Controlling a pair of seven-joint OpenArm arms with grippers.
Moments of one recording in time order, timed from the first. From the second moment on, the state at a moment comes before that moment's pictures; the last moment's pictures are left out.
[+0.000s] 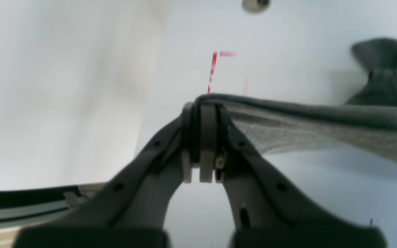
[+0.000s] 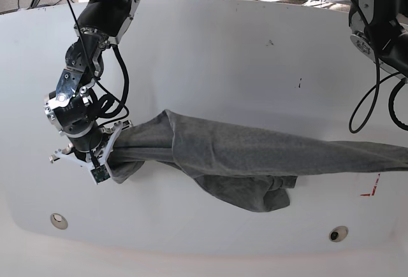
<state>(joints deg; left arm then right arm) -27.2 -25.4 -44.8 96.6 -20.4 -41.9 84.0 10.9 2.5 17.6 111.4 -3.7 40.9 -65.3</state>
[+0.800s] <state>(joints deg) 4.5 -25.4 -48.9 100.9 -22.3 -41.9 79.8 -12.6 -1.1 21.2 111.9 2.3 40.9 -64.9</state>
